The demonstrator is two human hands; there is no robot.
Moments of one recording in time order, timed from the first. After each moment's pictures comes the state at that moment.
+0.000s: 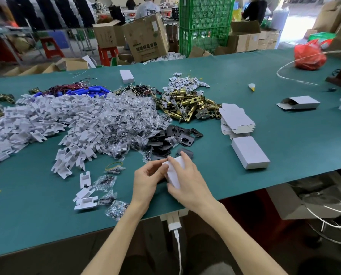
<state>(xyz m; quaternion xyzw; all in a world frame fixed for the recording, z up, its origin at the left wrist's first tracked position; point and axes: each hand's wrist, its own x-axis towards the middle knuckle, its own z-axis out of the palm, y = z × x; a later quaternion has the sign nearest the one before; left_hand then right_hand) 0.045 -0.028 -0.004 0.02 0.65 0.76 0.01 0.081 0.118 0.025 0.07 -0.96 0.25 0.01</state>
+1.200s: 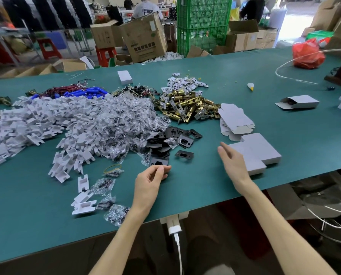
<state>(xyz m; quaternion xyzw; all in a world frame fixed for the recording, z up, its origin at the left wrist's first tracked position) 0.044 -0.028 -0.013 0.05 0.73 0.69 -0.01 0.039 0.237 0.015 -0.14 -0.79 0.59 0.11</state>
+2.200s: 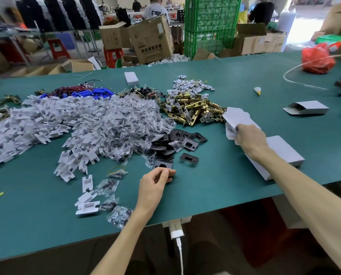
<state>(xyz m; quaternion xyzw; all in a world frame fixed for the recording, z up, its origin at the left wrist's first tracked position) 0.040 -0.026 -0.014 0.04 0.75 0.66 -0.01 -0.049 0.305 0.060 -0.13 -0.99 0.04 0.10</state>
